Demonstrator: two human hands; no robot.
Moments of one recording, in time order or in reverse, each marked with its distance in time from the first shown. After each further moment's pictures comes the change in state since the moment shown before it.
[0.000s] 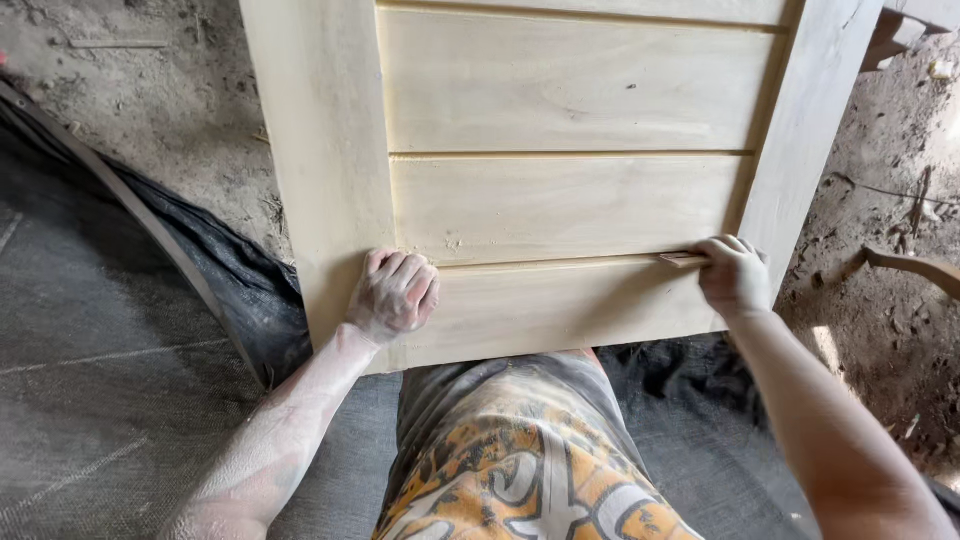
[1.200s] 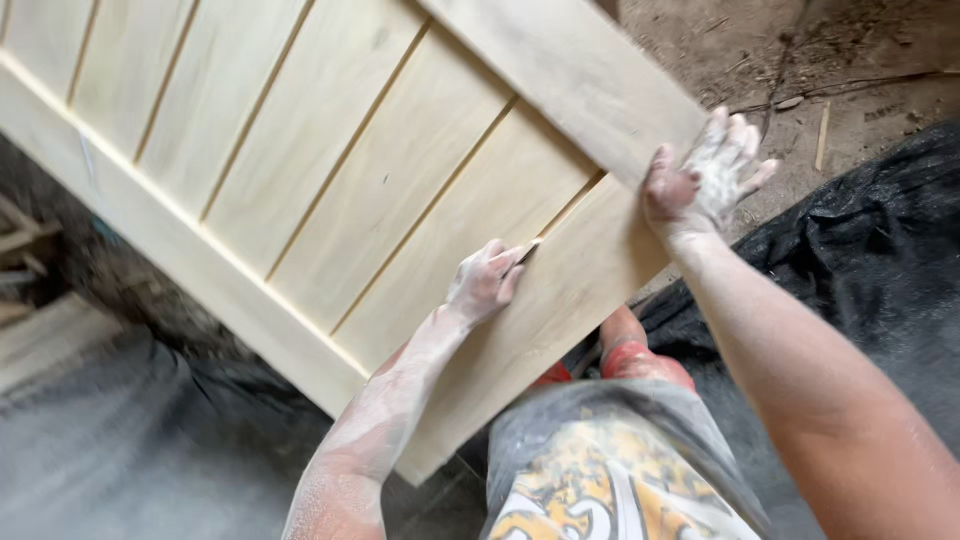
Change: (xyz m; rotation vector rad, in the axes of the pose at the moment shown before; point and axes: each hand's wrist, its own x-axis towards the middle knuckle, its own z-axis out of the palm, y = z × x) left_hand 0.211 0.151 0.149 -0.249 -0.666 0.191; right_hand -0.067 0.076 0.081 0.501 0.399 1.082
